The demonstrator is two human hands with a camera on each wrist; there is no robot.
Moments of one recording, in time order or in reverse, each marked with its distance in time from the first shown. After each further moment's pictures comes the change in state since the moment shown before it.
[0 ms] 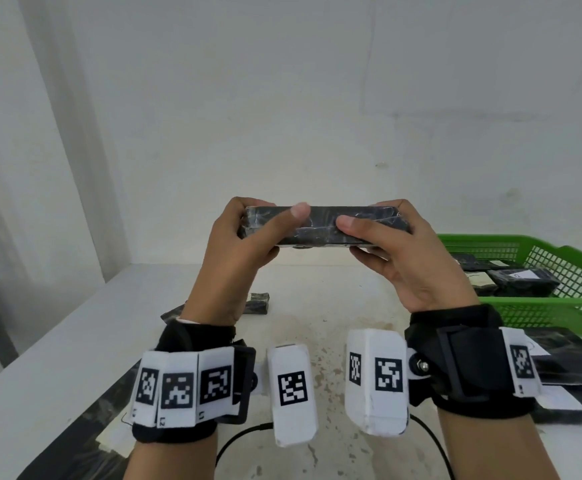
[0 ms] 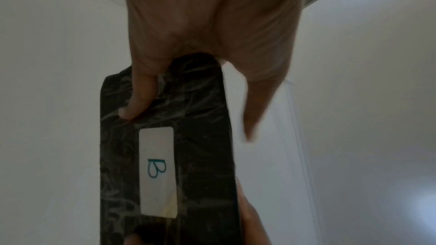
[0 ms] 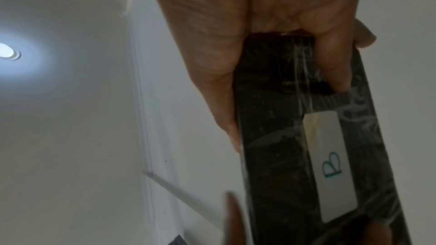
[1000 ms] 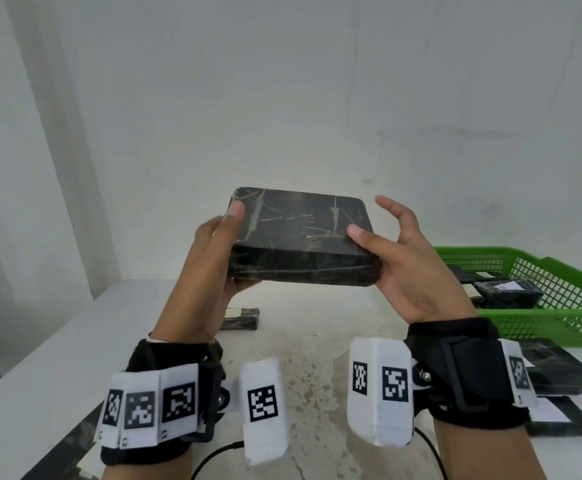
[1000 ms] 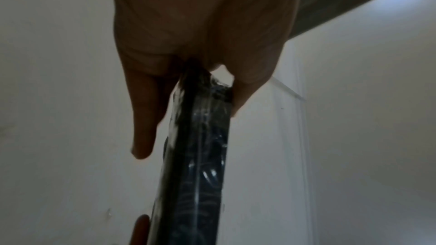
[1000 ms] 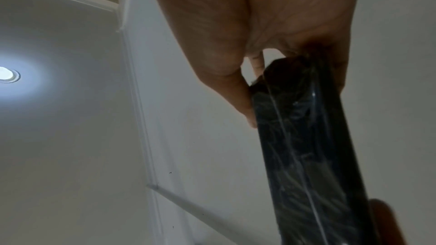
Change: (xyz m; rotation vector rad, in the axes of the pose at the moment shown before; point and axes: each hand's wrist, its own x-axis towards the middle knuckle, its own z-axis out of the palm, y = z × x) left_hand 0.010 -0.005 -0.012 -0.124 -0.016 -0.138; right_hand 0.009 -0.005 -0.021 0.099 -0.093 0.007
